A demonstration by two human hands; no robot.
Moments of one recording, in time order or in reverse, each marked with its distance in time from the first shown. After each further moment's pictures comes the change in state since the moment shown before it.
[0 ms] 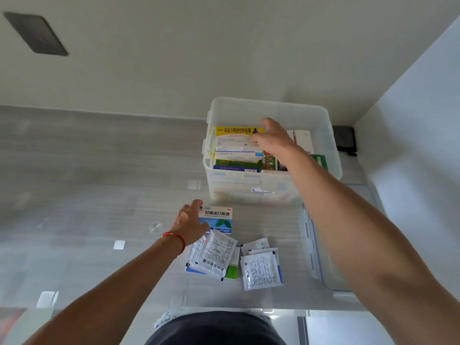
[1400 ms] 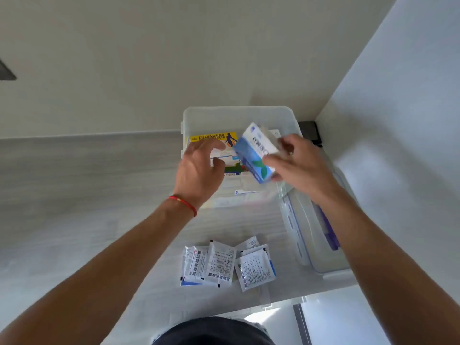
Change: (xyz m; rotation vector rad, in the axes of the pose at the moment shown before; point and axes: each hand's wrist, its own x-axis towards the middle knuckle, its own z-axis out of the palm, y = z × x) left_hand 0.001 0.141 -0.091 -0.205 0.476 0.580; right_hand -0.149 0.014 -0.056 0.194 0.282 0.012
